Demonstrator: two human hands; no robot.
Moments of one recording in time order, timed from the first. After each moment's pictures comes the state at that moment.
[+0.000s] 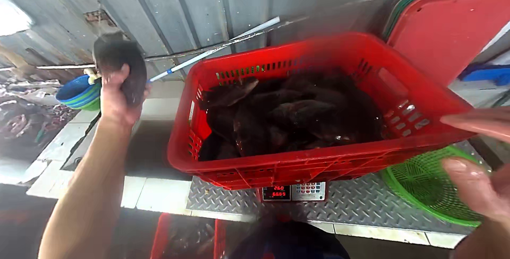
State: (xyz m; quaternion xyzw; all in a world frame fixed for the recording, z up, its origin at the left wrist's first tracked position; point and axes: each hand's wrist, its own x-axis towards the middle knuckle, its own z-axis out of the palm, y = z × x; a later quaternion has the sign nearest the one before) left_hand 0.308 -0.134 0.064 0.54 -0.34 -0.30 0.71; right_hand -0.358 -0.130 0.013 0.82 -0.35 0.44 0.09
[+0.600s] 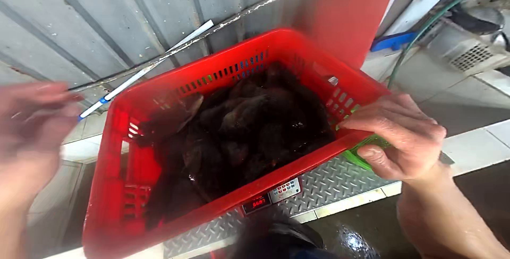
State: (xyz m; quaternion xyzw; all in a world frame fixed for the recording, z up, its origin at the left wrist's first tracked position) left_hand 0.218 -0.151 0.105 0.54 -0.73 -0.08 0.41; right_hand -0.341 -0.150 0.006 0.85 -0.31 0.43 0.10
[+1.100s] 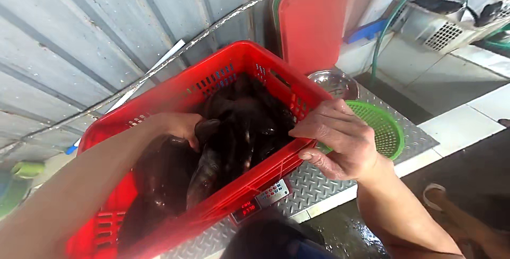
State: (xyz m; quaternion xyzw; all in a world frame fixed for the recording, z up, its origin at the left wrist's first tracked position) left_hand 0.009 -0.309 0.045 0.43 -0.78 -0.39 -0.22; right_hand -0.345 -0.147 0.001 0.83 -0.28 0.48 0.07
